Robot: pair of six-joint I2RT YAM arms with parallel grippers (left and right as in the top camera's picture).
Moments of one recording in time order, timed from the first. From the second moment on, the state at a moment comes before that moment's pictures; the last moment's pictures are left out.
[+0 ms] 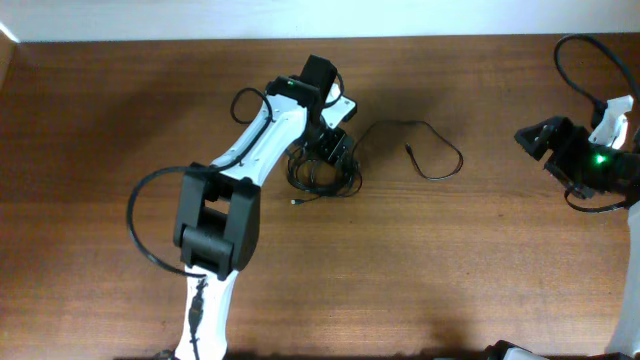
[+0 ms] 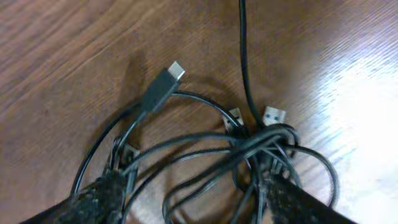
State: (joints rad) left arm -0.40 2.28 1.90 -0.97 0.20 0.21; right arm -0.43 1.41 1.35 -1.00 -0.60 0.25
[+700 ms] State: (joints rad) left arm -0.41 2.35 2.13 -1.21 0.24 0.13; right arm -0.36 1.41 1.35 -0.99 -0.61 0.25
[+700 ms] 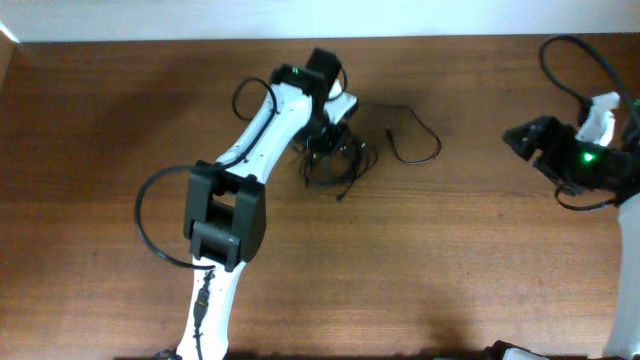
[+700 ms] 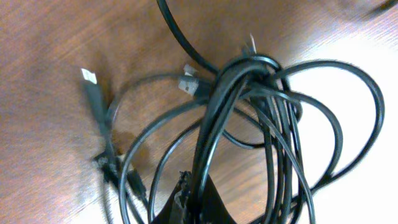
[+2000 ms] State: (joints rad) left arm -0.36 2.33 2.84 -1.52 0.85 0.08; right arm -0.07 1.62 1.42 -0.78 -0.80 0.42
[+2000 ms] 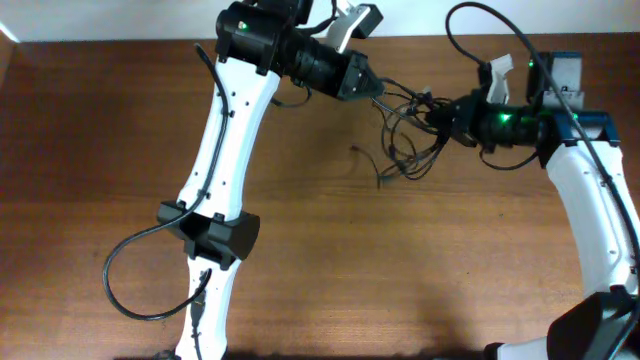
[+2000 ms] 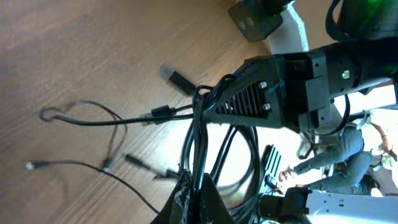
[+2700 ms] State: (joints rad) left arm -0.19 2.27 2.95 -1.49 0.77 0.01; right arm -0.09 1.68 1.36 -0.65 -0.94 0.26
